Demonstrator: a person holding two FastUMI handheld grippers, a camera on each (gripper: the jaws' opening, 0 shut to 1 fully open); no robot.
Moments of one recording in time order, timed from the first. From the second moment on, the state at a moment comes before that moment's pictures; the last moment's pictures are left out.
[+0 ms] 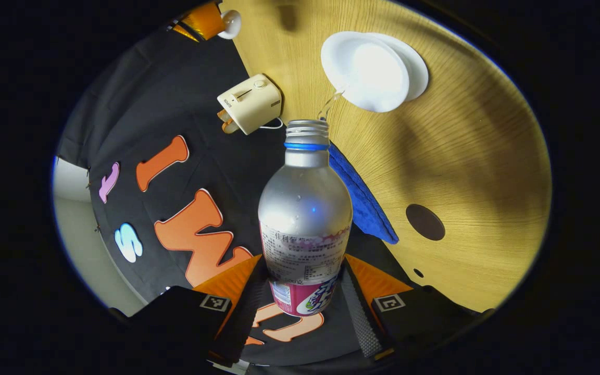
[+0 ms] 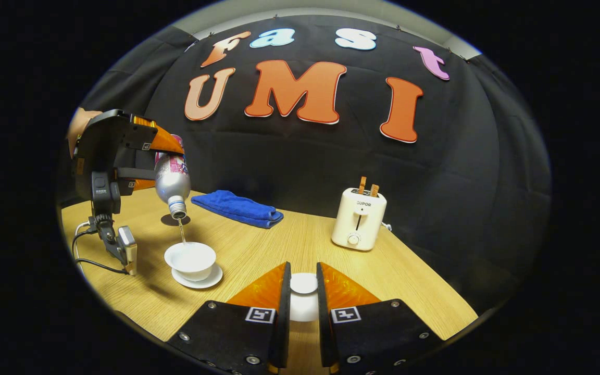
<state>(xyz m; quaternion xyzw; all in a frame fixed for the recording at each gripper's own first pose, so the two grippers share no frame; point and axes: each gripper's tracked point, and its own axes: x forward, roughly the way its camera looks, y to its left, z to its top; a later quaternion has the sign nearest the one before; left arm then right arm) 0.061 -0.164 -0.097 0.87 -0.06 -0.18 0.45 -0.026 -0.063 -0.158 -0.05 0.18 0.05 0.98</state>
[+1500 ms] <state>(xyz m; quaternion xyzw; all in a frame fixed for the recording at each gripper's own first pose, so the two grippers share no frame) 0.054 -0.153 -0.094 0.77 -0.10 -0.18 0.60 -0.018 0.001 -0.138 -0.04 0.17 0.10 0.98</state>
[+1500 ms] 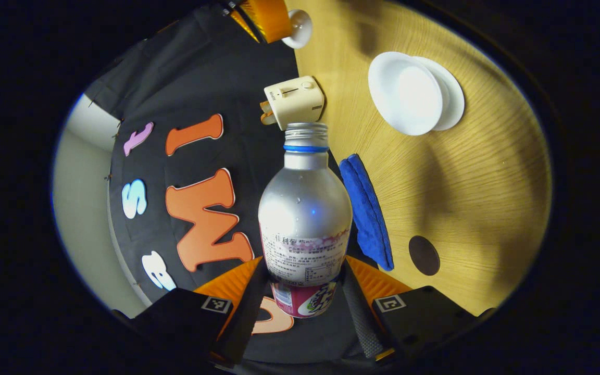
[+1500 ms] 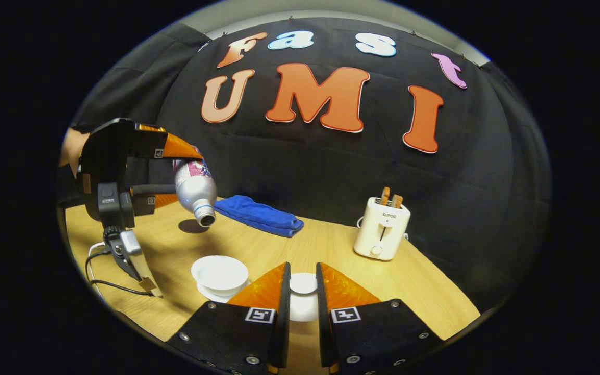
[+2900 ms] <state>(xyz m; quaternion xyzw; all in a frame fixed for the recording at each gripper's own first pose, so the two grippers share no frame) 0.114 -0.051 -0.114 0.13 0.06 -0.05 0.99 0.016 0.081 -0.129 -0.02 0.16 0.17 0.97</state>
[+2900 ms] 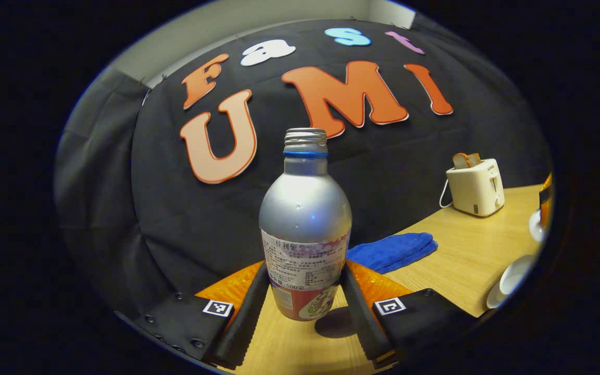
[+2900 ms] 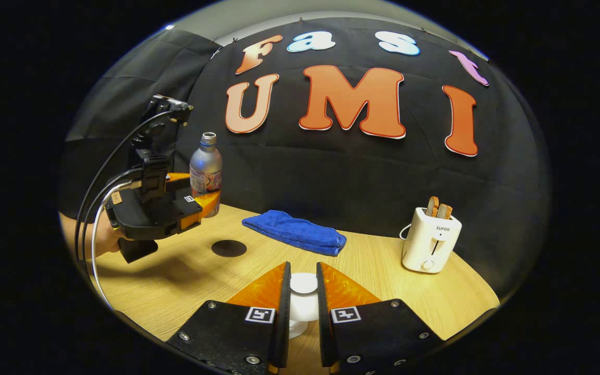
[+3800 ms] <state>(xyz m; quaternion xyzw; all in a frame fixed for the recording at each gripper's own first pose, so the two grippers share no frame) 0.140 -0.070 -0.211 -0.01 0.18 -0.10 0.98 0.020 0.086 -0.142 -0.02 0.18 0.17 0.97</state>
